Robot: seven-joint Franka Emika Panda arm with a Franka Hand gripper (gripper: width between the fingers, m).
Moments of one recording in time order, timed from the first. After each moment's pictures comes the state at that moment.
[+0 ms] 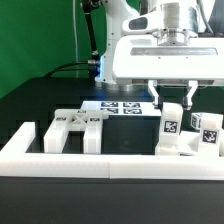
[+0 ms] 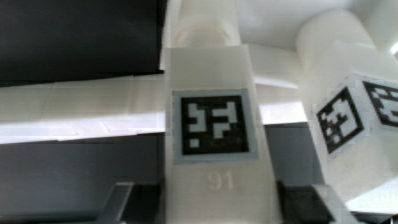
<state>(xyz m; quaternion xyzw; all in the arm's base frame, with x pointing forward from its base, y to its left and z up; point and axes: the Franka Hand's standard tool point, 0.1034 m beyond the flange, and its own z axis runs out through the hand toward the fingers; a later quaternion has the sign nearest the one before) 0.604 0.047 0.093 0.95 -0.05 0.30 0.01</state>
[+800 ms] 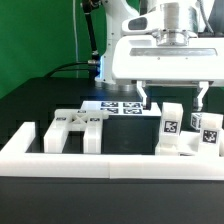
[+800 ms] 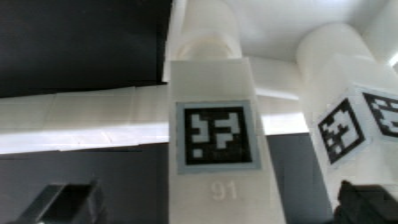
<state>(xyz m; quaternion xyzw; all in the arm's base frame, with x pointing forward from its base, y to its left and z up) 0.603 0.044 0.092 0.96 -0.04 0.29 0.01</state>
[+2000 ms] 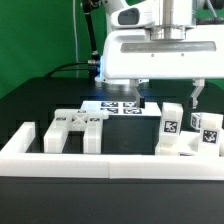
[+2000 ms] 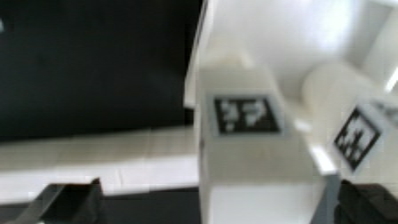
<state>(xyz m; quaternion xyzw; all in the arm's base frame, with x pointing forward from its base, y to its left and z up) 0.613 0.034 0.097 1.00 -0.04 0.04 -0.02</state>
